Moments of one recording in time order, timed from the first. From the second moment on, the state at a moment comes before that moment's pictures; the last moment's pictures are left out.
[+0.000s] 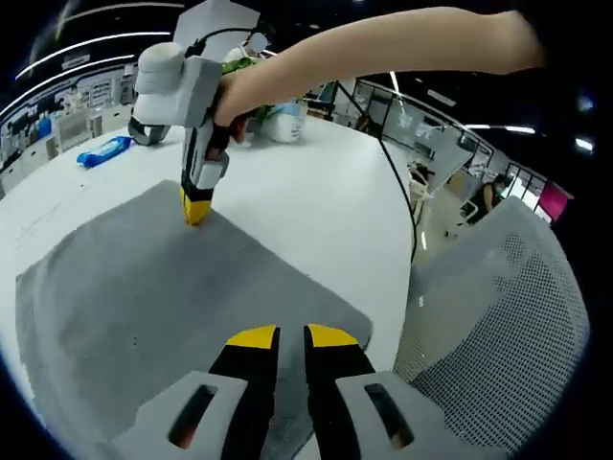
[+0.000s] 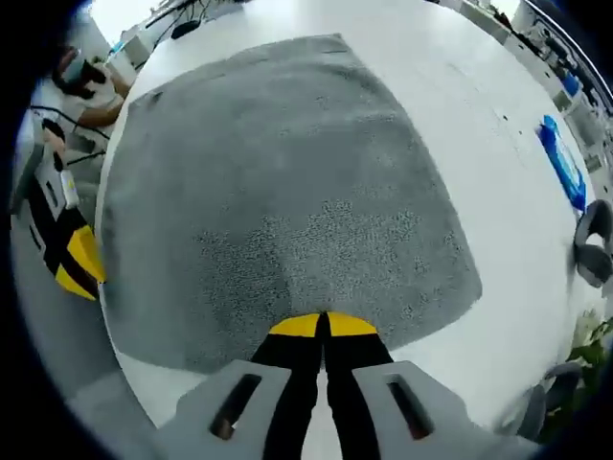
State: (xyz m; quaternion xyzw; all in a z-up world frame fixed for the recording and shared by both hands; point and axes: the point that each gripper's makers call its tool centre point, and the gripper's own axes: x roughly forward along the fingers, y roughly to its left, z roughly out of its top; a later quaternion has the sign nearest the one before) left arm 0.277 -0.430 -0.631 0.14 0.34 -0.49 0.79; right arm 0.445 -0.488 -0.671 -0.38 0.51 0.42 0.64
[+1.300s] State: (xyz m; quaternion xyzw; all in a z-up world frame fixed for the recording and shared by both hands) left arm 0.261 -0.377 -0.656 0.50 0.34 -0.41 0.69; right arm 0.429 -0.496 -0.665 -0.54 0.43 0.38 0.61
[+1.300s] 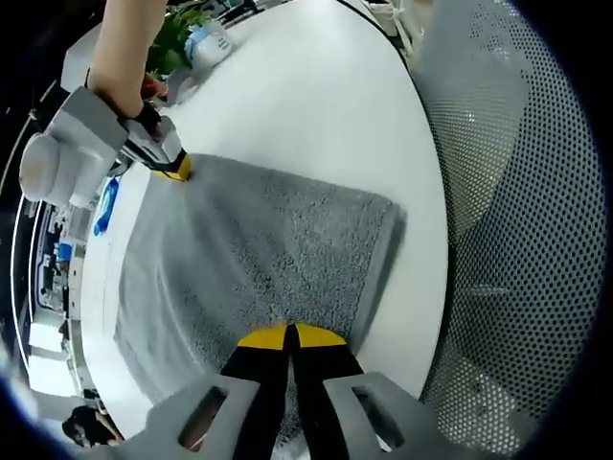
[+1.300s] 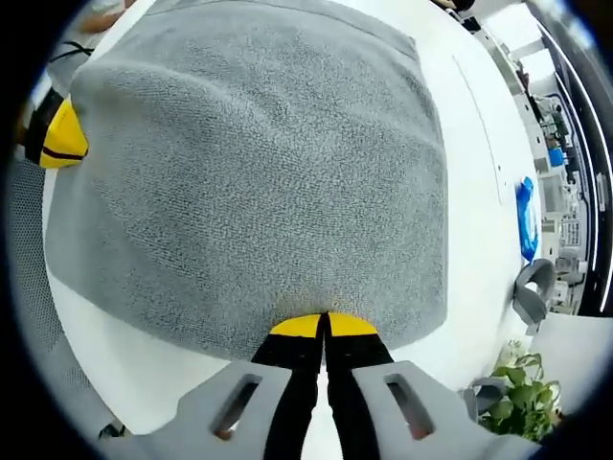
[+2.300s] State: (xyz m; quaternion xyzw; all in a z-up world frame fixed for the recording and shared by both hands) left arm 0.261 -0.365 -0.658 0.47 0.37 -0.39 0.70; right arm 0.409 -0.509 -0.665 -0.48 0.45 0.38 0.65
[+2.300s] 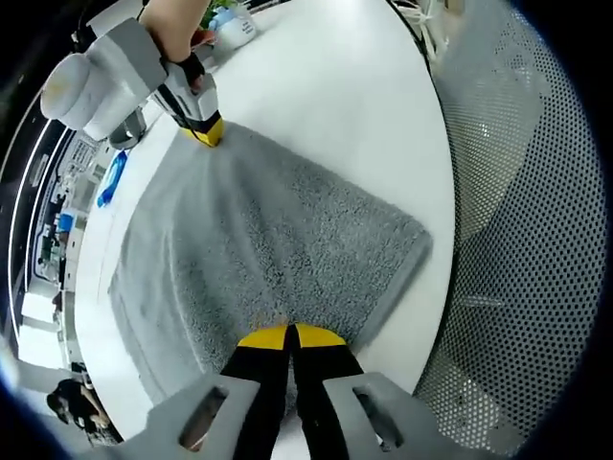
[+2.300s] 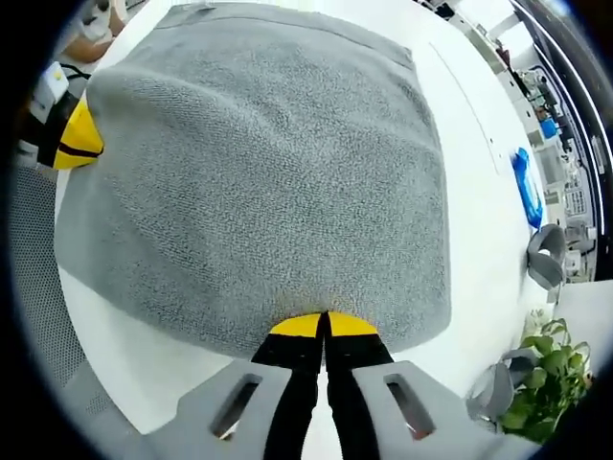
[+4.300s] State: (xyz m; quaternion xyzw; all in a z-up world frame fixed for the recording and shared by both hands) left arm 0.278 -0.341 -0.657 0.16 0.43 -0.36 0.81; right arm 0.356 -0.531 -0.656 -0.09 0.31 0.31 0.89
